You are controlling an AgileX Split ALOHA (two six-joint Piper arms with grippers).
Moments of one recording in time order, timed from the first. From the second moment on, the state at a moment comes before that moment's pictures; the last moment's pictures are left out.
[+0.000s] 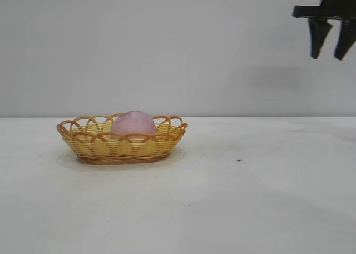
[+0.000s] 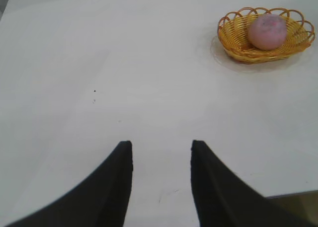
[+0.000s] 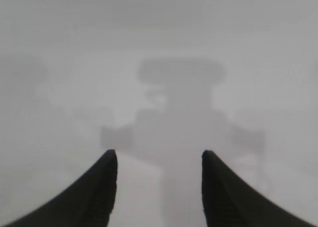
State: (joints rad) left arm -0.07 -0.02 -0.48 -0.01 1.12 0.01; right arm -0.01 2.31 -2.27 0.12 1.24 -0.09
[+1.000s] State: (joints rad) left arm -0.07 -0.02 -0.48 -0.01 1.12 0.01; right arm 0.04 1.33 -1.05 0.12 0.75 -0.07
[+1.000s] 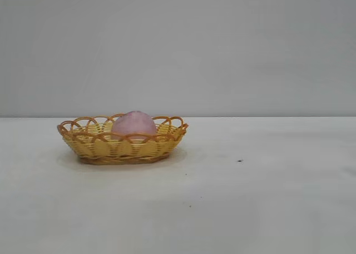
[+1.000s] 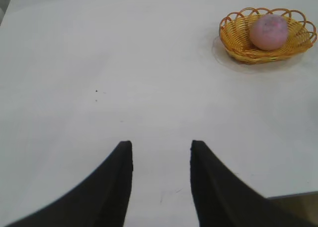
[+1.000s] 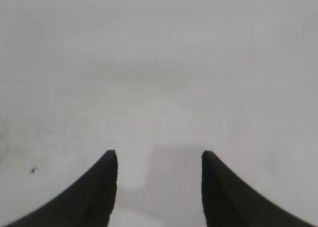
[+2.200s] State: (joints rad) left arm -0.07 -0.02 -0.48 -0.01 1.12 0.01; right arm 0.04 0.24 -0.50 0.12 1.11 -0.09
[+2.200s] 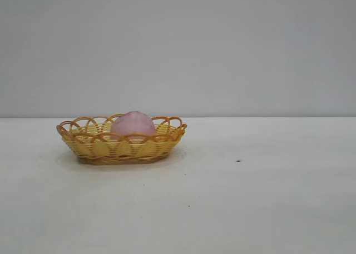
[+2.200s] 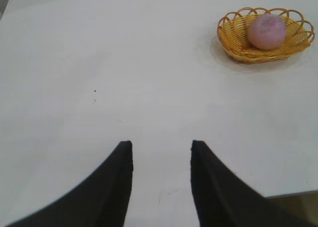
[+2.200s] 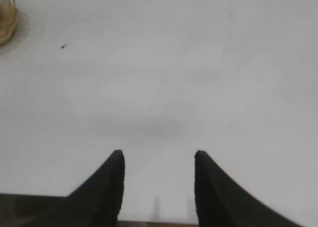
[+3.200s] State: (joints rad) left arm -0.06 -0.02 -0.48 -0.01 1.12 0.01; right arm 0.04 -0.02 -0.49 0.10 1.14 -0.08
